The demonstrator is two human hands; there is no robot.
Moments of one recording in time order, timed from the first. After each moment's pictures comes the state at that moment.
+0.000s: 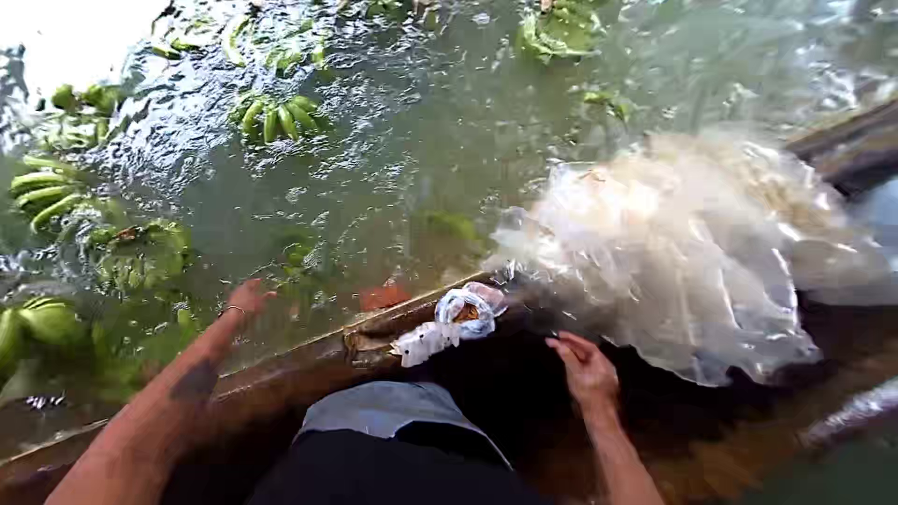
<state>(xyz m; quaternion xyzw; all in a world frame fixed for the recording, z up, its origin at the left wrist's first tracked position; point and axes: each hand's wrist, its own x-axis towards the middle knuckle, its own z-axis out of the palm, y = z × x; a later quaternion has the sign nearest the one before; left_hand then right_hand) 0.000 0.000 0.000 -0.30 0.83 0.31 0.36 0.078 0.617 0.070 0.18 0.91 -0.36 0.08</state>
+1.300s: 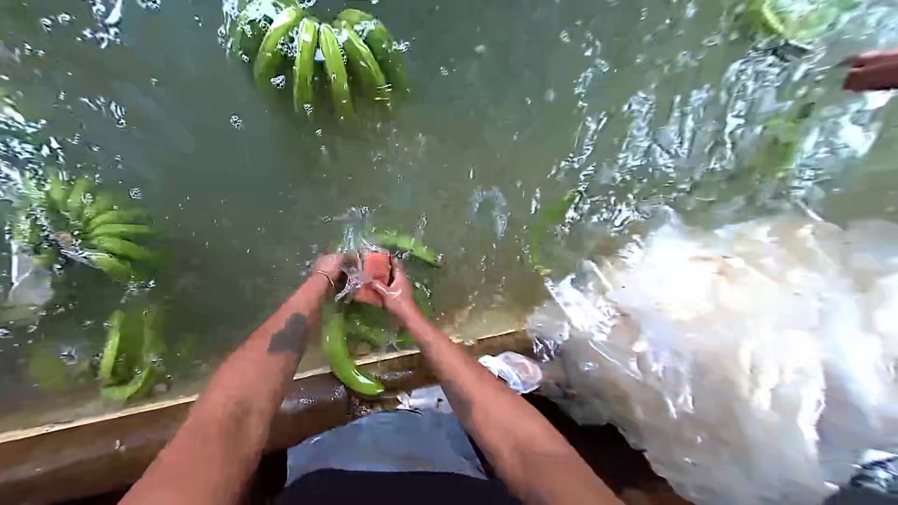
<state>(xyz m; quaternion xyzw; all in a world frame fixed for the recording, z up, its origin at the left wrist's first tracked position) -0.147 0.098 -0.130 -0.42 0.64 0.49 0.42 -0.139 0.270 -0.123 0.16 0.74 -0.49 0.42</state>
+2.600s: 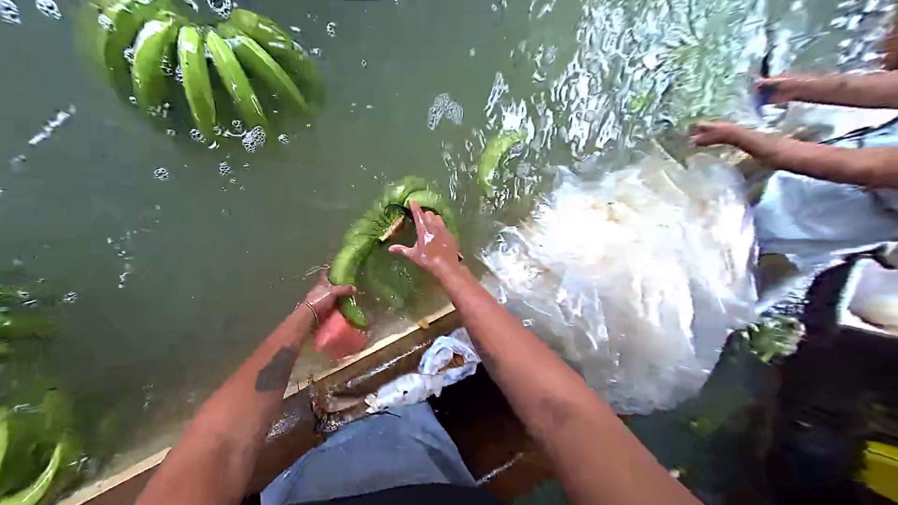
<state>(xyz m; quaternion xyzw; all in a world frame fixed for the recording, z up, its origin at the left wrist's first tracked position) -0.134 0.185 -0.153 -0.29 0.54 0.64 0.45 -0.257 0.406 -0.085 -0.03 0.94 -0.06 0.33</state>
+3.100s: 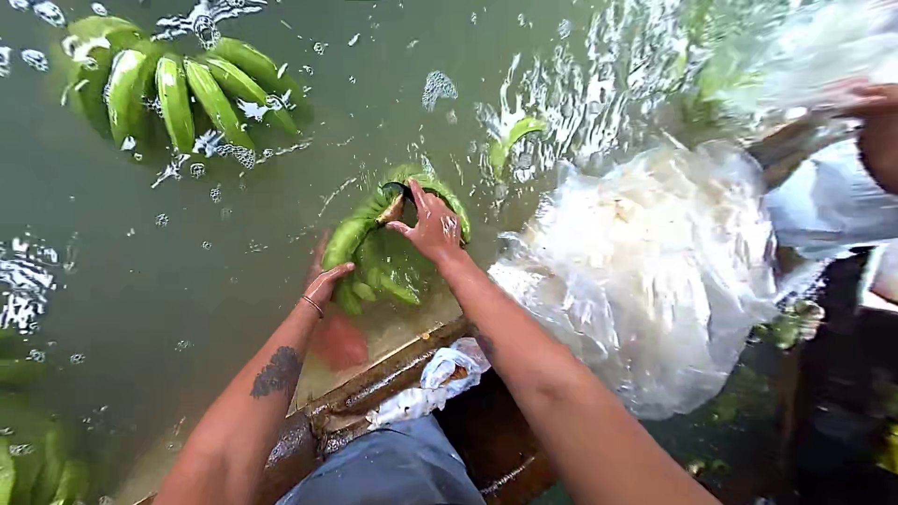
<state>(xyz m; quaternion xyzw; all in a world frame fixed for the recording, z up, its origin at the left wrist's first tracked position) -0.171 0.199 -0.169 -0.33 0.47 0.74 0.33 -0.295 0.410 -0.099 -0.03 0.97 -0.08 0.24</state>
